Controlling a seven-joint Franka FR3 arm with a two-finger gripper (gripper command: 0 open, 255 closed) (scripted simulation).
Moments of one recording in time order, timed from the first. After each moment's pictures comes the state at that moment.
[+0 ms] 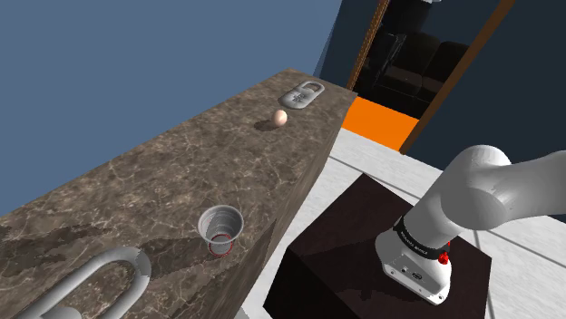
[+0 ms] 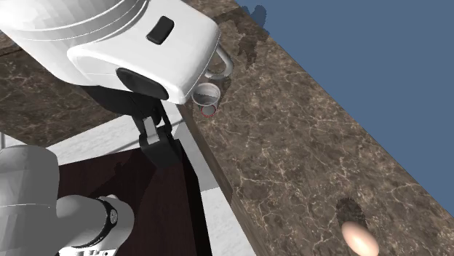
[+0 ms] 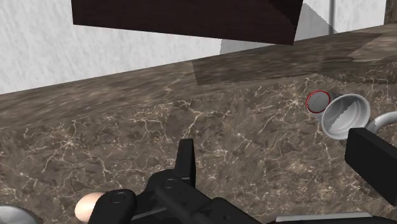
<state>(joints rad) 0.02 -0.83 0.04 -2.36 0.10 1.53 -0.13</state>
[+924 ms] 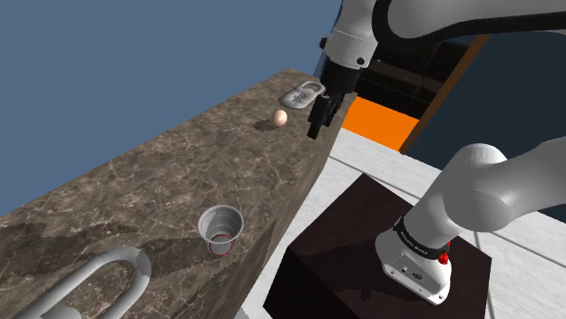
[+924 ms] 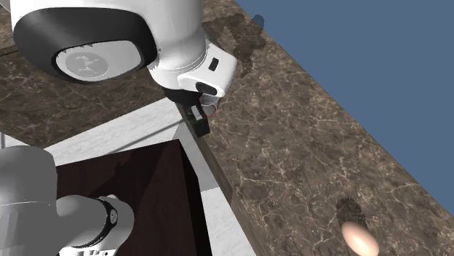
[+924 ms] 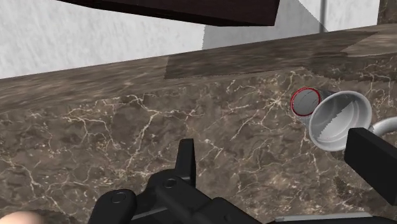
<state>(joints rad) 0.09 -0.65 0.20 -2.56 0.23 1.91 -0.04</state>
